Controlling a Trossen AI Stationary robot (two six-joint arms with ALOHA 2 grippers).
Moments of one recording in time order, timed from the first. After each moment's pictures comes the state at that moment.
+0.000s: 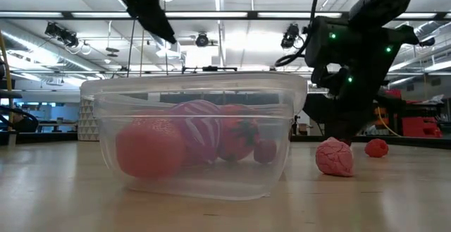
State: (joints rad) left arm 0.17 1.17 1.04 -0.61 -0.14 0.10; right arm 0.06 1.64 0.71 -0.53 0.65 1.27
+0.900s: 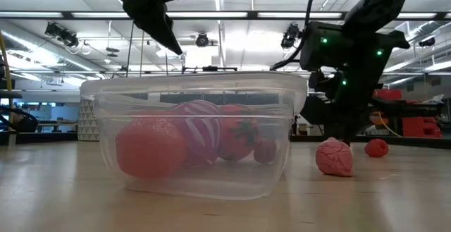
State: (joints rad) left arm 0.18 1.26 1.04 -0.59 -0.14 0.20; right arm 0.01 1.66 0.71 -0.49 0.59 1.26
